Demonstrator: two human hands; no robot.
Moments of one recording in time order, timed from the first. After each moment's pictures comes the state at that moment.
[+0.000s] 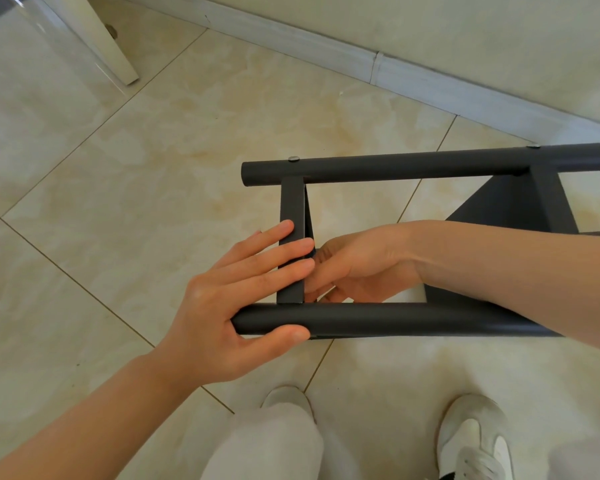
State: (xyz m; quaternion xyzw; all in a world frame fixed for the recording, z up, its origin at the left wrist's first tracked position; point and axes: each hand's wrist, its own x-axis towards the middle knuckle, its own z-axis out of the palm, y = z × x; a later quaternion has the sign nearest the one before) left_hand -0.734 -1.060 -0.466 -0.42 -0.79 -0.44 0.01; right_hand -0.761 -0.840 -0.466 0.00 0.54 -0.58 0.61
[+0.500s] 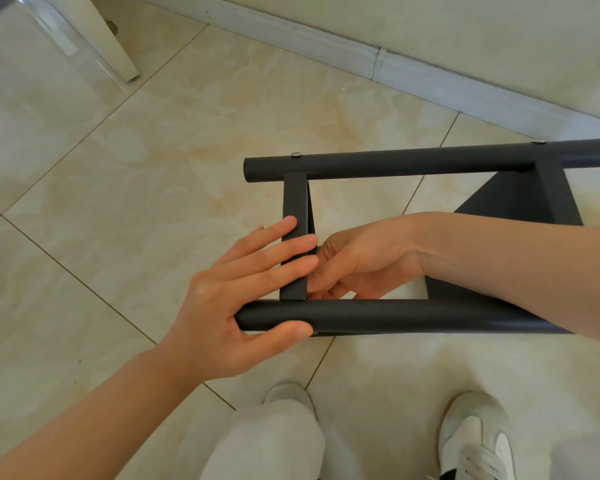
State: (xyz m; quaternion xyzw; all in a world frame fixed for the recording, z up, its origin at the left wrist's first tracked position) left_hand -0.734 -1.060 -0.466 -0.42 -0.79 -0.44 0.01; right_hand -0.763 -0.838 -0.464 -0.01 0.55 -0.57 0.61
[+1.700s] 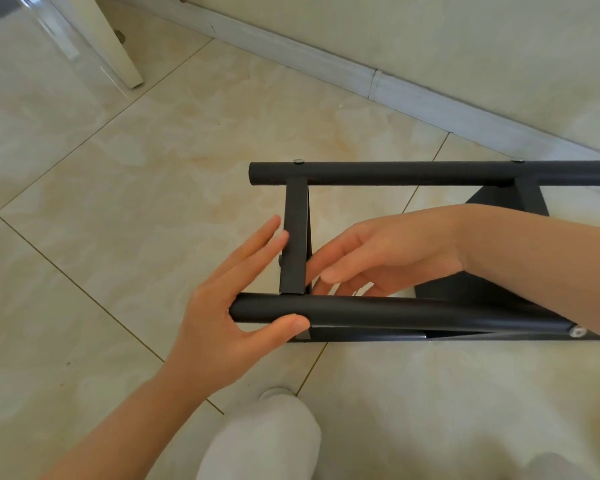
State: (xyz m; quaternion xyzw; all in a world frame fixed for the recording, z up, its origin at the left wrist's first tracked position) left_hand -0.709 -1.059 -0.460 -0.27 -0.81 -0.52 -0.05; right_hand -0.756 -0.815 -0.427 -0.07 0.59 -0.56 0.58
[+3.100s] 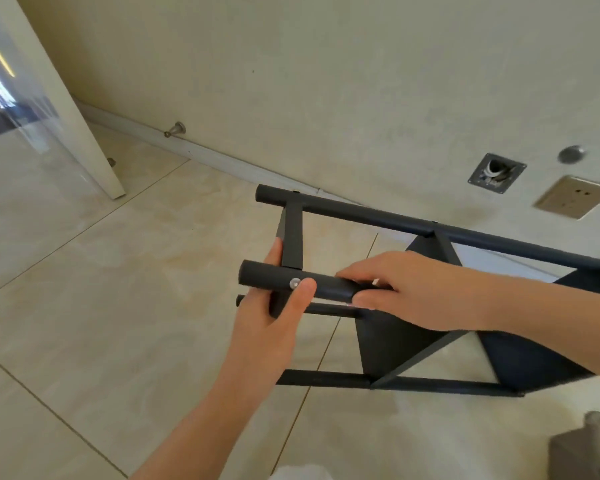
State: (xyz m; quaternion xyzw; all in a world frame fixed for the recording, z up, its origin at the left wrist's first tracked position) left_hand -0.738 -0.962 -0.372 -0.11 -0.73 -0.66 -0.11; right_hand -0.711 -0.776 -0.288 -0.08 0.95 -0.22 0.20
